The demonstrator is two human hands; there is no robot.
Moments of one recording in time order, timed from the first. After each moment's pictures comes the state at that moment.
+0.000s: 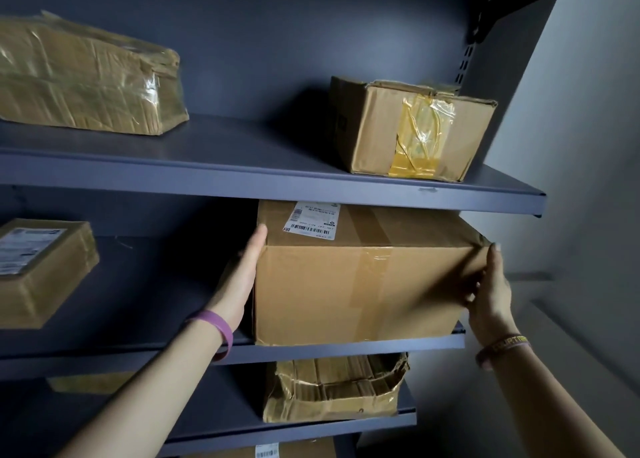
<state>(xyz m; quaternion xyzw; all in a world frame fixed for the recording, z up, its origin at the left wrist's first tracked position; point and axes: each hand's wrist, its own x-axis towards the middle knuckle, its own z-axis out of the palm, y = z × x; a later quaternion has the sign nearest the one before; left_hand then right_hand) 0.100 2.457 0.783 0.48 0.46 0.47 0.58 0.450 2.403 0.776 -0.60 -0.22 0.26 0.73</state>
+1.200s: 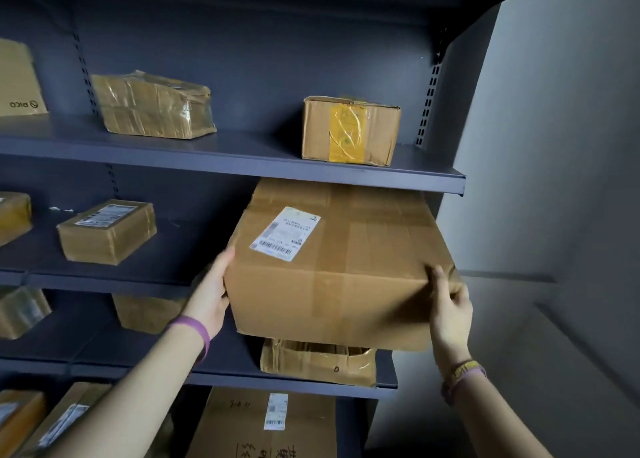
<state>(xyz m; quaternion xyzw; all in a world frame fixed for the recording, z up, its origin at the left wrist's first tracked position) 0.125 2.293 0.777 0.40 0.47 0.57 0.54 0.457 2.276 0.753 -0.58 -0.35 0.25 0.69</state>
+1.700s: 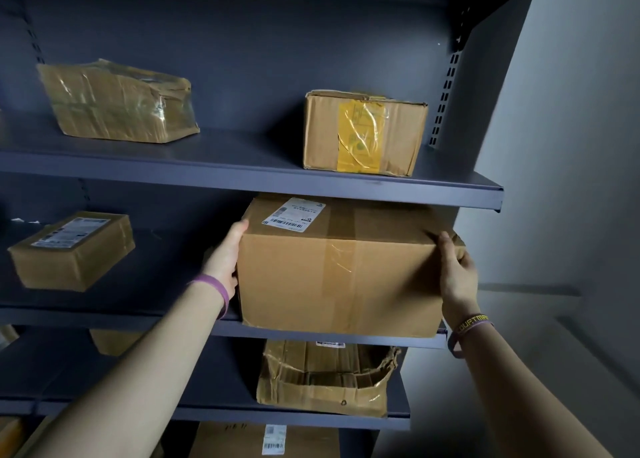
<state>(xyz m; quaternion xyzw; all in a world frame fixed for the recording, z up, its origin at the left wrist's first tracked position) 0.135 2.424 0.804 0.35 0.54 0.55 0.53 0.465 2.399 0.792 -0.58 -0.33 0.26 0.69</state>
